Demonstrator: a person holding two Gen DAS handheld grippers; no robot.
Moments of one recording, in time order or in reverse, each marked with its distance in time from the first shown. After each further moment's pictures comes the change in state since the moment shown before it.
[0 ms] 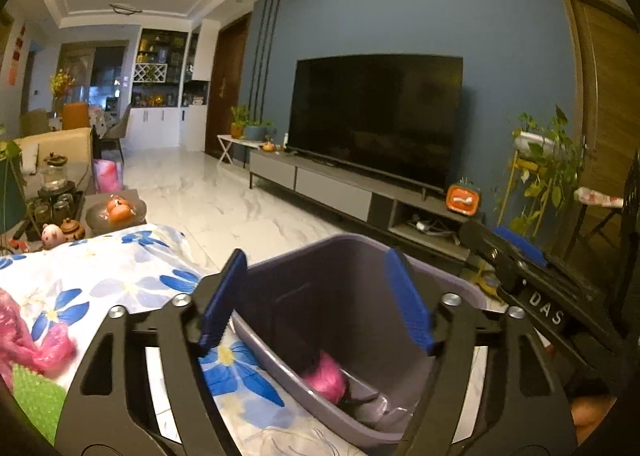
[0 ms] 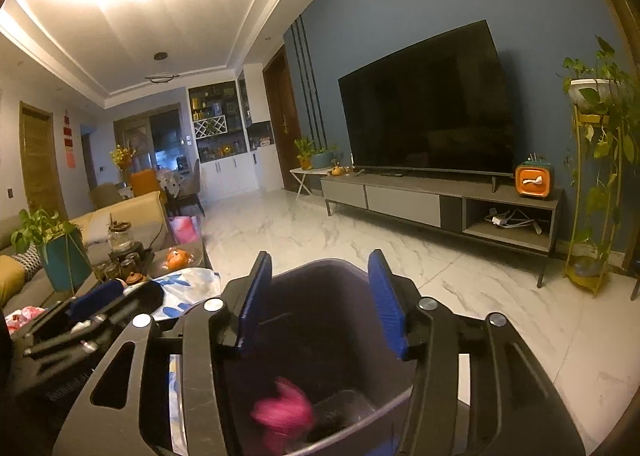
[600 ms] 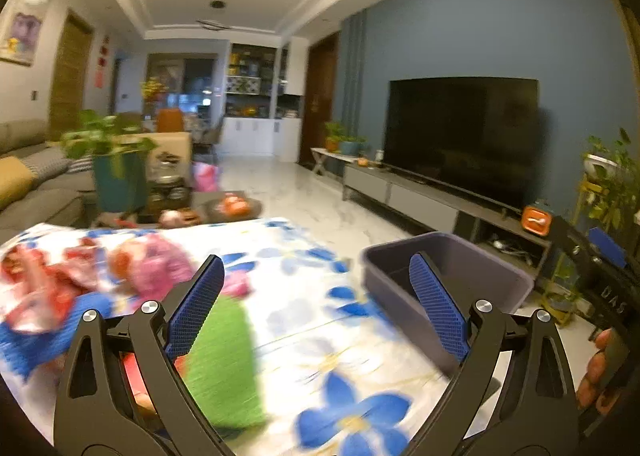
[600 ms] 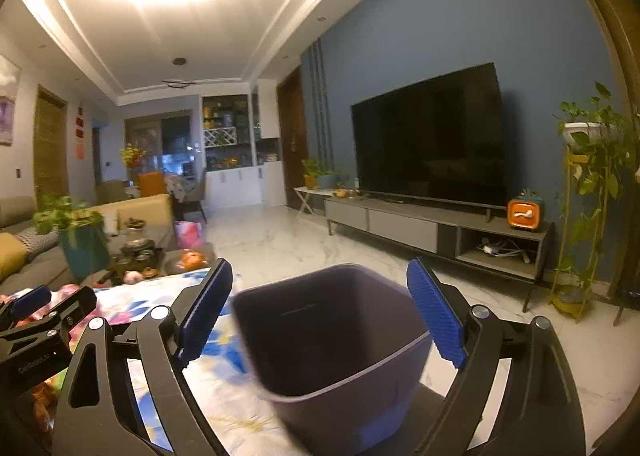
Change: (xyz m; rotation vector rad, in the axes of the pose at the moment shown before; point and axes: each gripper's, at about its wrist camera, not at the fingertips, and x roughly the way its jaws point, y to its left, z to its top) left arm -0.158 0.037 -0.023 -0.058 -0.055 0.363; right arm -0.096 0.049 -0.008 -0.089 -0.080 0.008
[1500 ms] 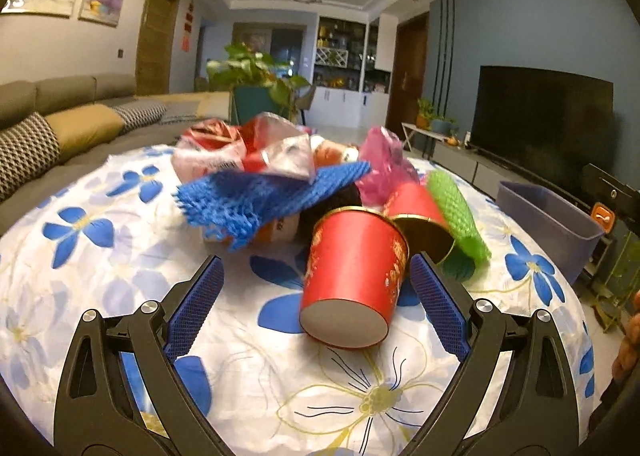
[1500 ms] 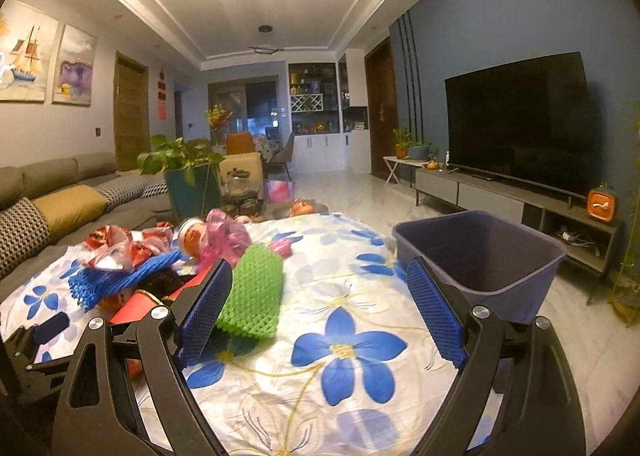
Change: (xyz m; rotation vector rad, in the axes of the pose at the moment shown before) left arm -0.100 0.139 -0.089 -0.114 0.115 0.269; right arm -0.048 0.132 -0.063 -0.087 0.125 0.298
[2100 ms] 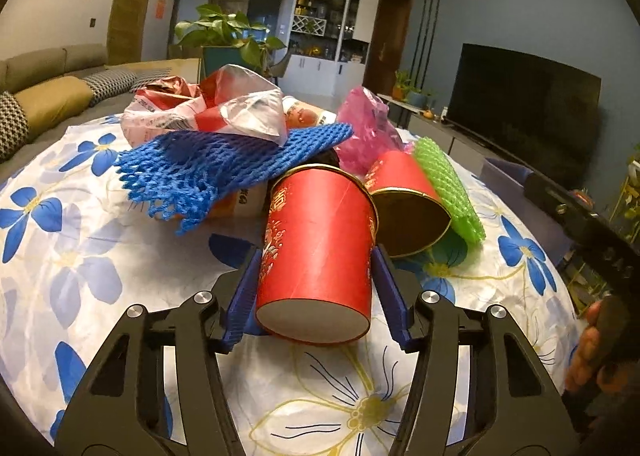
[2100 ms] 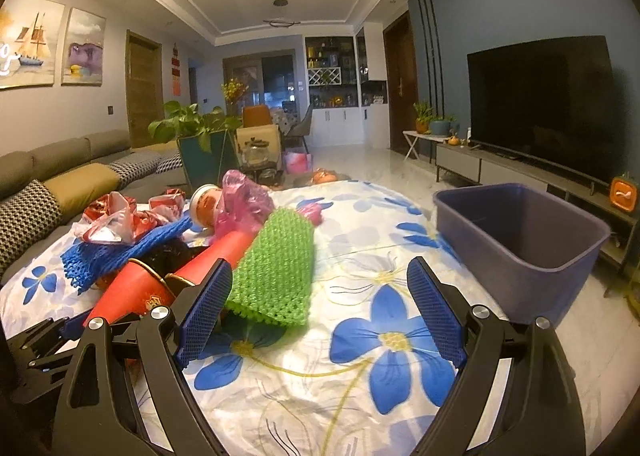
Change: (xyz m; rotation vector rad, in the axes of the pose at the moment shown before) left arm 0.029 0.000 0.001 -0.008 0.113 -0.094; right arm 0.047 0.021 -0.017 -0.007 0.101 0.071
